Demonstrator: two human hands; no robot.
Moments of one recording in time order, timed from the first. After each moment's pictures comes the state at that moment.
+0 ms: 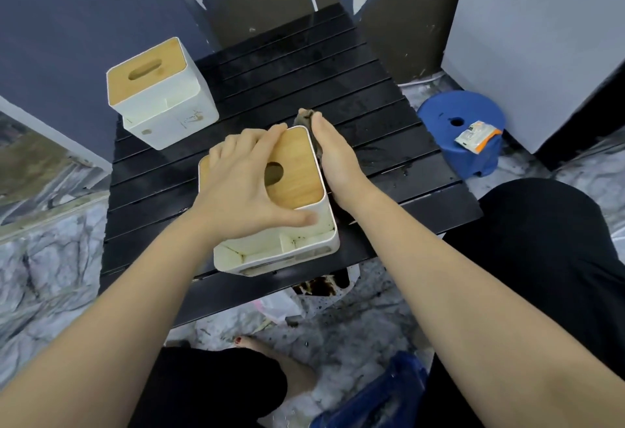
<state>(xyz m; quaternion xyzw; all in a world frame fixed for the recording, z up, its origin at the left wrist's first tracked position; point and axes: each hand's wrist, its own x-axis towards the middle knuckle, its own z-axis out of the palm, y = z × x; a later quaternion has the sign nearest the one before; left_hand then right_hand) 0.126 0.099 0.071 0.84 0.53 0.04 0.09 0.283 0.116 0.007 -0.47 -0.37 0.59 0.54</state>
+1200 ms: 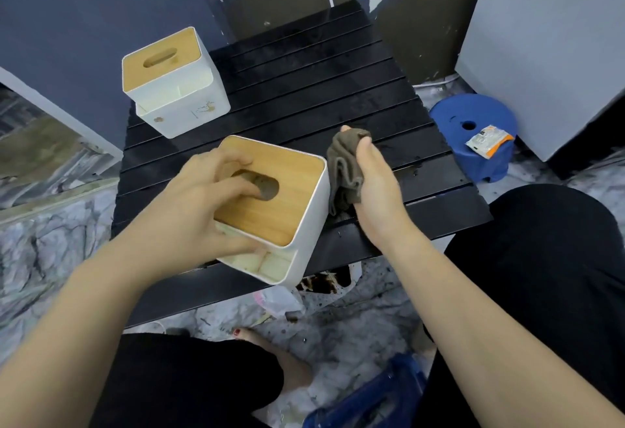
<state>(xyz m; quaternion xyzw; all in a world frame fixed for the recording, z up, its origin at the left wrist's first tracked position) 0.056 0.063 0.089 0.88 0.45 0.04 0.12 0.292 0.068 -0.009 -0.45 -0.27 0.59 0.61</state>
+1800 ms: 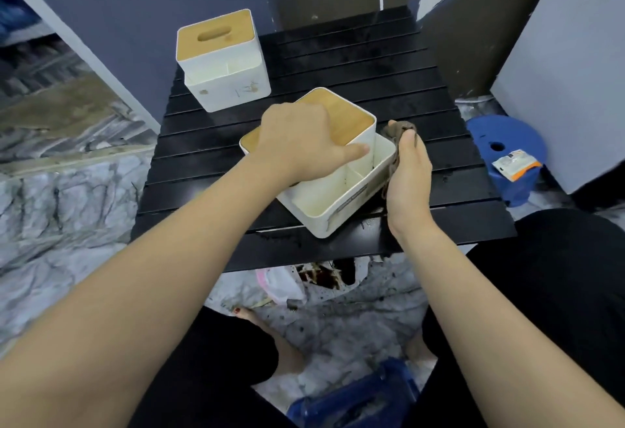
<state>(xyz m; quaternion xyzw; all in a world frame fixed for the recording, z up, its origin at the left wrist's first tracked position) 0.155 0.110 0.088 0.79 0.61 0.00 -0.04 0.288 0.070 0.000 -0.53 -0.29 0.48 0.63</state>
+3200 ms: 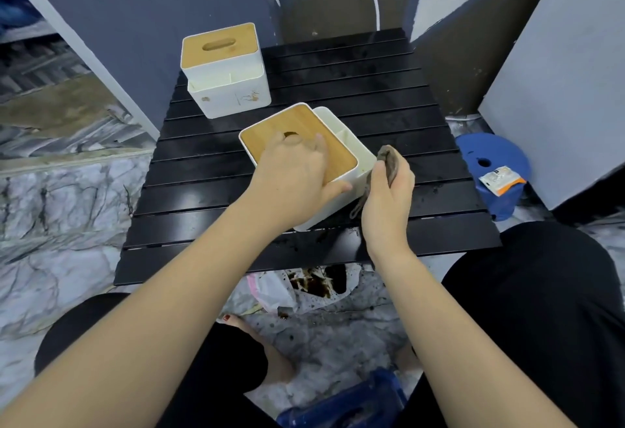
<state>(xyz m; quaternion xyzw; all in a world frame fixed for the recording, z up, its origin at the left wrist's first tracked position) 0.137 0.068 0.079 0.83 0.54 -0.08 -0.14 0.265 0.049 -0.003 -0.57 -0.34 0.41 0.63</state>
